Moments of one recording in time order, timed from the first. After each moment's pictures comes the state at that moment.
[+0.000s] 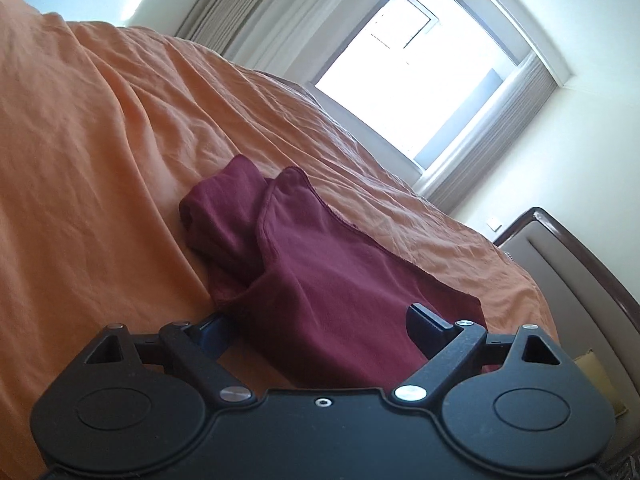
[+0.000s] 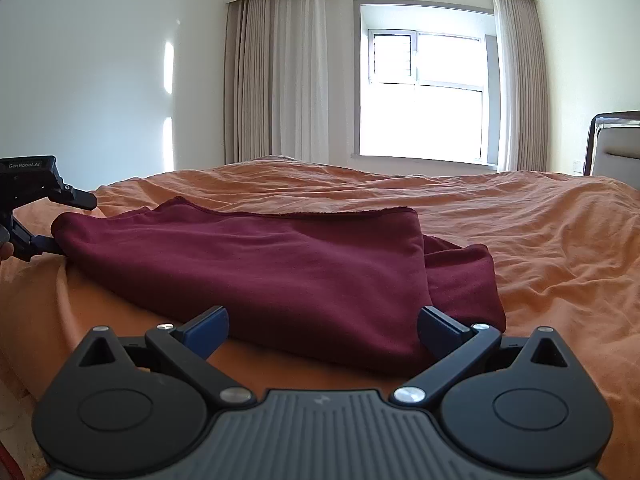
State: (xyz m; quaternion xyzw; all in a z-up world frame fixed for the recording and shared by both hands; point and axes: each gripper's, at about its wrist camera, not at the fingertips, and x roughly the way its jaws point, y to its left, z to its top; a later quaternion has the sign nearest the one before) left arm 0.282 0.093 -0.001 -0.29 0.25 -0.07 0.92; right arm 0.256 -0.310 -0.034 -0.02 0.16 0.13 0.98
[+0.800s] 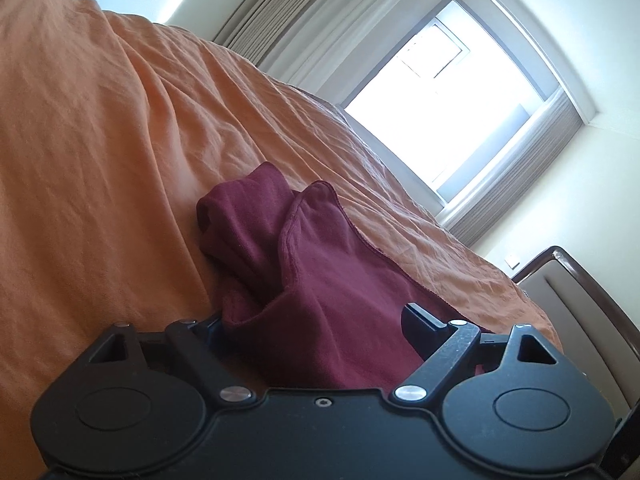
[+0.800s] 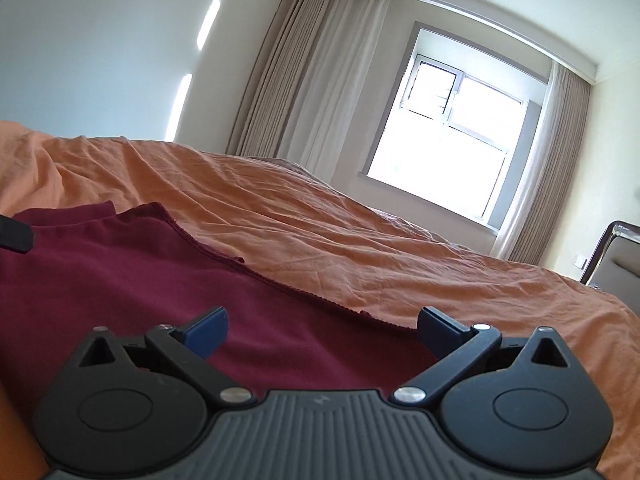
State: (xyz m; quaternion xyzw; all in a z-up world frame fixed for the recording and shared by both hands) left arm 0.295 0.099 -0.022 -0.33 0.23 -0.03 0.91; right arm 0.385 -0.204 0.004 -0.18 0.14 0.12 0.97
